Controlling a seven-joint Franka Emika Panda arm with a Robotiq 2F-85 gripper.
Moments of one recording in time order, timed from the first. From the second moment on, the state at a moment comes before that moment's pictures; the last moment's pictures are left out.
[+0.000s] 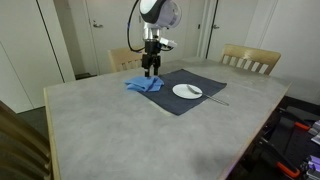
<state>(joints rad) 0.04 0.91 0.15 -1.31 0.08 2.07 -0.37</state>
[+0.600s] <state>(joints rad) 0.05 0.97 0.15 -1.21 0.08 1.99 -0.37</state>
